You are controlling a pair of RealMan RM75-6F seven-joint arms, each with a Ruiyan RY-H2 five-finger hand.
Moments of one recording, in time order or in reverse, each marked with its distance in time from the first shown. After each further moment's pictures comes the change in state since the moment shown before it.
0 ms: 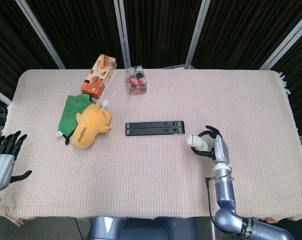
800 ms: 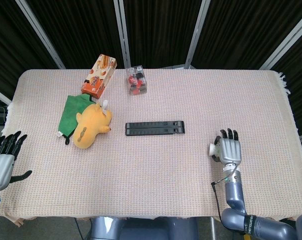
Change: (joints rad) left arm 0.000 0.001 0.000 0.000 0.001 0.000 -0.002; right arm 0.091 0.039 -0.216 0.181 -0.018 0.073 -0.565
